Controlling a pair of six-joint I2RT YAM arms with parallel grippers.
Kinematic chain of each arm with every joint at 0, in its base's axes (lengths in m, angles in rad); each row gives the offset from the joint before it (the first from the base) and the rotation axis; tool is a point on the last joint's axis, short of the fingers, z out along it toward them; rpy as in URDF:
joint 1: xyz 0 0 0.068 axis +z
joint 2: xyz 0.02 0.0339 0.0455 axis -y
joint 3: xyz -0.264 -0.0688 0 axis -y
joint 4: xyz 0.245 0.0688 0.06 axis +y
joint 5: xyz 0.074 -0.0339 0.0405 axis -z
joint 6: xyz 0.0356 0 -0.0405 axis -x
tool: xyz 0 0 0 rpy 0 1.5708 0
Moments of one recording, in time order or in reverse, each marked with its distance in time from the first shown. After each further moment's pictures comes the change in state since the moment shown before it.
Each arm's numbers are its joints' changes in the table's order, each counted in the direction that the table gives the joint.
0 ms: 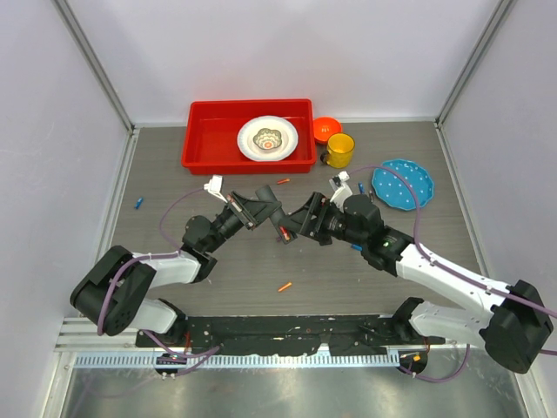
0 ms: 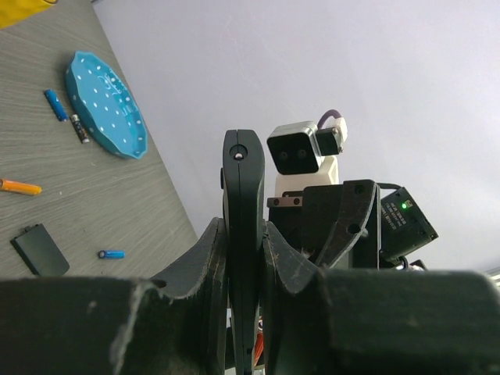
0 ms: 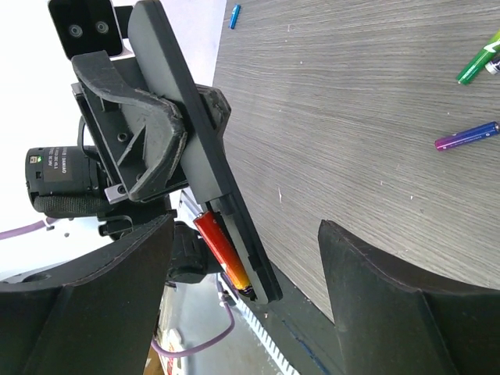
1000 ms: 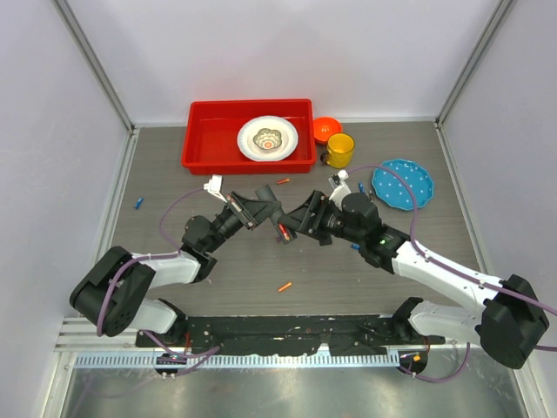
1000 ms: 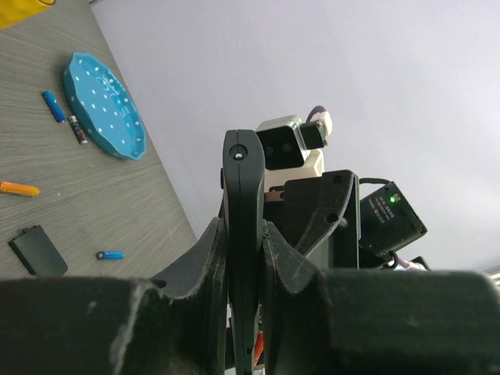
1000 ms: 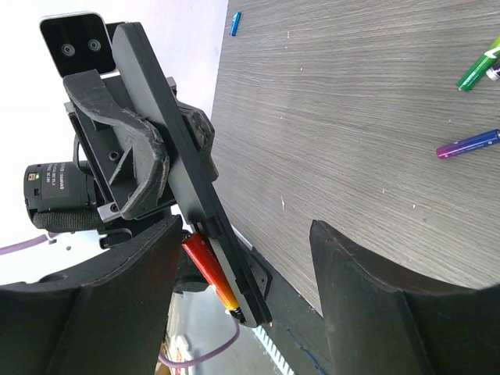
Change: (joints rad) left arm 0.000 0.005 0.000 0.000 0.000 0.000; right arm -0.018 -0.046 -0.003 -0.047 -0.013 -0.024
